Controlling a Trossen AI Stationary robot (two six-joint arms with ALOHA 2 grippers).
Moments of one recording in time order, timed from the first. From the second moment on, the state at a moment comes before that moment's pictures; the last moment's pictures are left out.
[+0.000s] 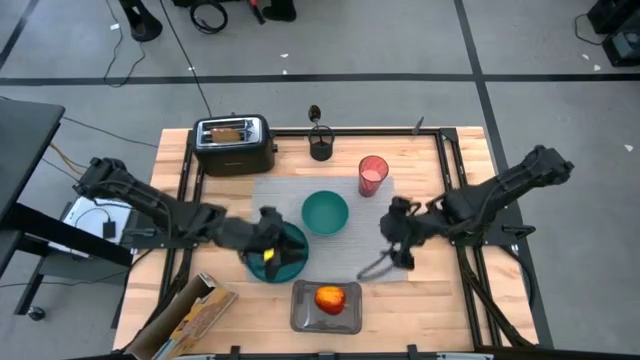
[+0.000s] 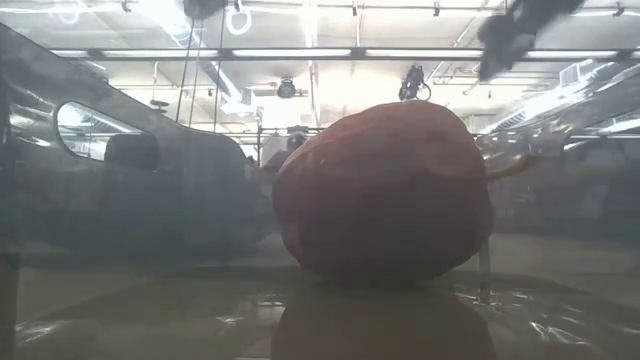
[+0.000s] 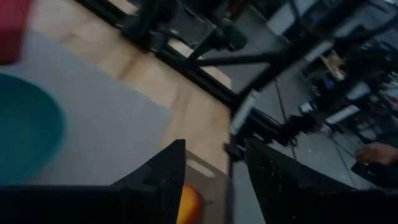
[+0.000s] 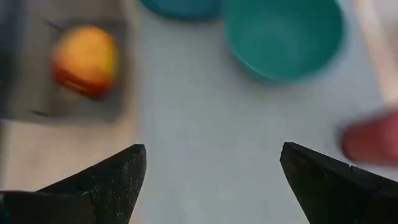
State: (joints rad) left arm -0.41 1.28 0.98 0.01 -0.29 -0.79; right arm 0.42 1.25 1.07 -0.80 0.25 0.43
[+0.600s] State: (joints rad) left arm -0.63 1.29 0.98 0.15 -0.41 -0.85; right arm 0.61 1.80 1.56 -0.80 0.21 0.84
